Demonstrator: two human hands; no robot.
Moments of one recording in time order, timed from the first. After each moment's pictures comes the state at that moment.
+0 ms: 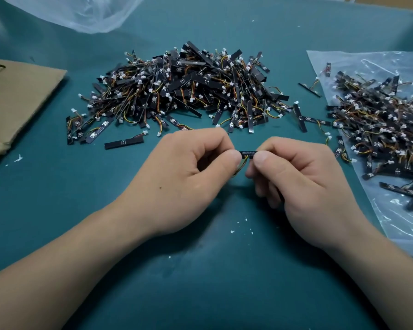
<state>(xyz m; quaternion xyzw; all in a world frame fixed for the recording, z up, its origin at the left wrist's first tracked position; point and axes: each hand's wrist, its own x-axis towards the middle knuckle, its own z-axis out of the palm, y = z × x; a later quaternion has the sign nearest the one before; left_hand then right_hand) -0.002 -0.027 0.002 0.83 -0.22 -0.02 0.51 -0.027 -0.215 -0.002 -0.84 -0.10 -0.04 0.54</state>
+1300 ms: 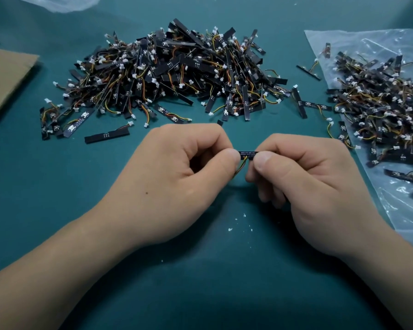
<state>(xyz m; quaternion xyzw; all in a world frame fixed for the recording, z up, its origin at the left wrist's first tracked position) -0.004 -0.027 0.000 0.83 -0.21 -0.04 0.51 -0.034 -0.216 0.000 -0.84 -0.10 -0.03 0.53</state>
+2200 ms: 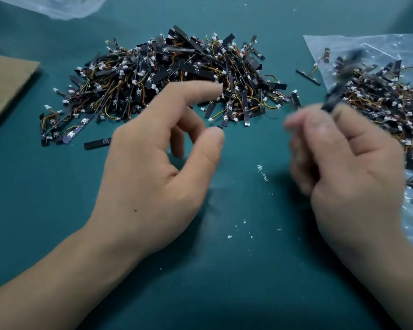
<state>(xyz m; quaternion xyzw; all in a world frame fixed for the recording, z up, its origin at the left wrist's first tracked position) -0.003 -0.022 -0.001 0.84 -0.19 0.14 0.49 -0.029 -0.221 -0.003 -0.76 -0.06 -0.18 0.63</state>
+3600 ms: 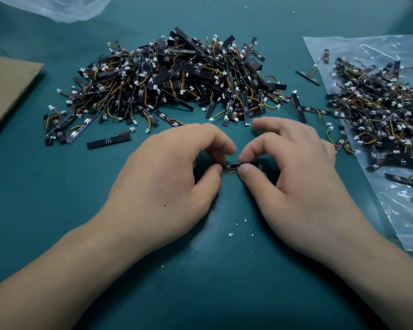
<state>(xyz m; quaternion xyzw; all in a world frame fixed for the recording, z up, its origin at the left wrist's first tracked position) -0.002 -0.023 -0.011 0.90 -0.21 0.06 0.37 -0.030 -0.211 -0.012 -0.96 -0.05 -0.09 0.27</state>
